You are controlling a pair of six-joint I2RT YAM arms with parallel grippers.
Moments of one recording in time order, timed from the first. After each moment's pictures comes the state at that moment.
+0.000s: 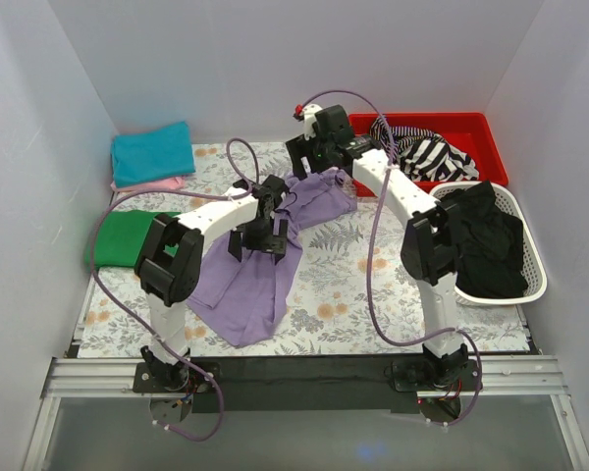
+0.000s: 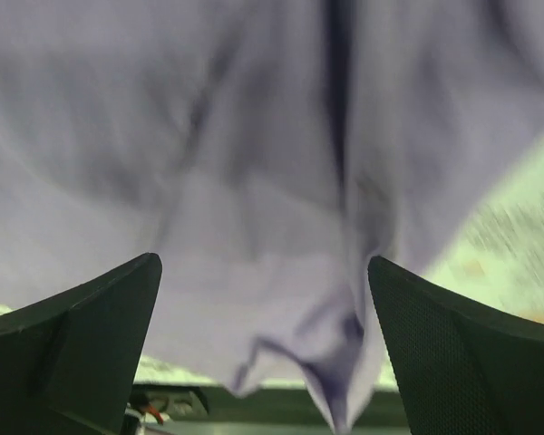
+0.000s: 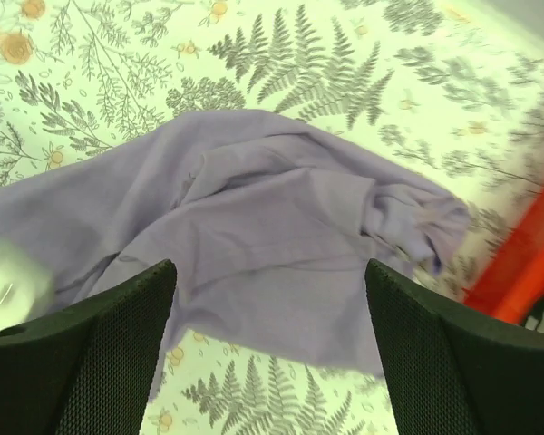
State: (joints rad) left arm -0.60 1.90 1.48 -1.05 -0.10 -0.52; right arm 0.54 2.20 2.08 -0.58 -0.14 -0.03
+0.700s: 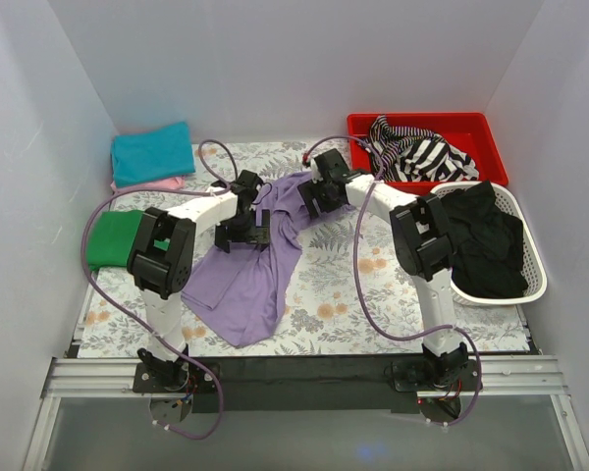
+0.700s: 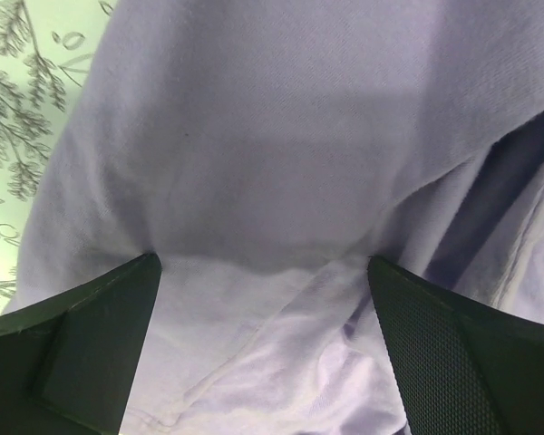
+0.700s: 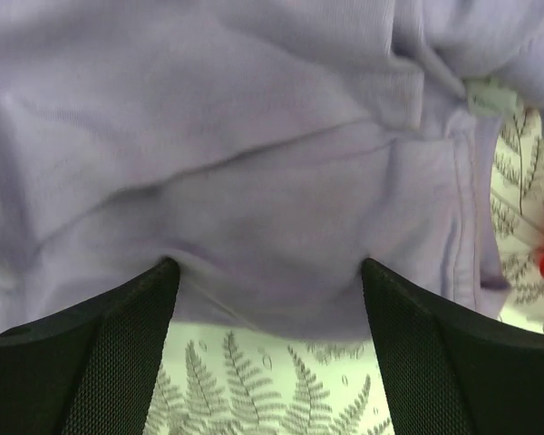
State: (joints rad) left arm -0.42 1.99 1.41 -0.81 -0.11 -0.40; right arm 0.54 2.19 1.68 -0.45 0.01 -0.01
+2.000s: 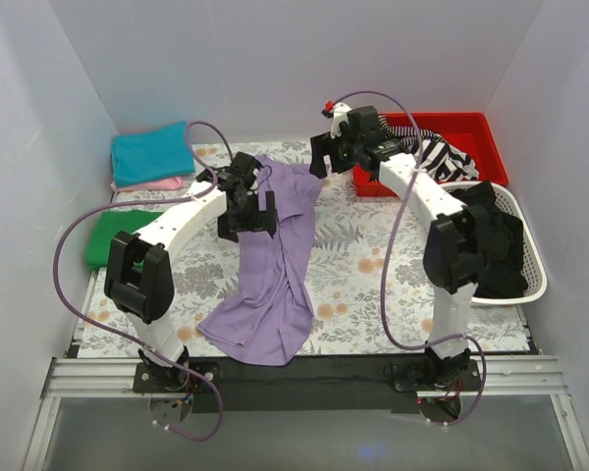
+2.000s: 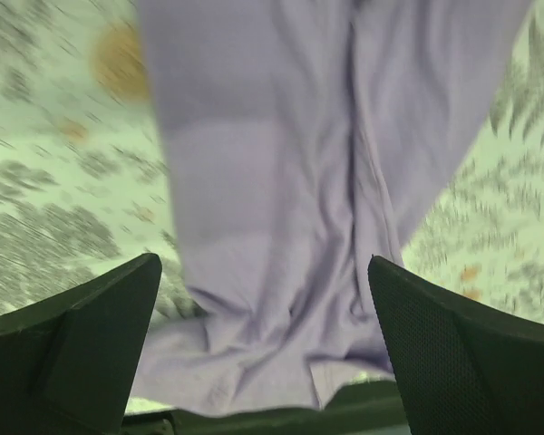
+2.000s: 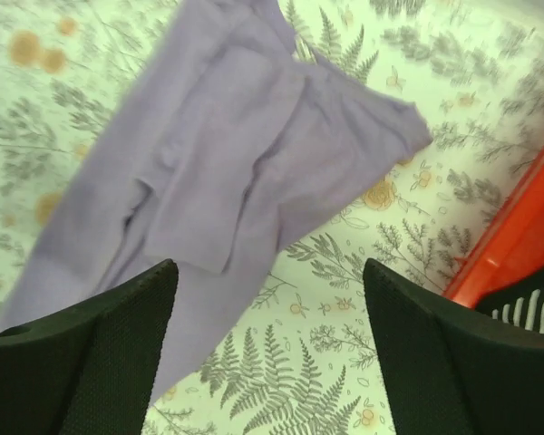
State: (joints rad) left arm -0.49 1.74 1.46 -0.94 0.01 -0.52; right arm 0.43 2.04 1.82 -0.43 -0.27 0.03
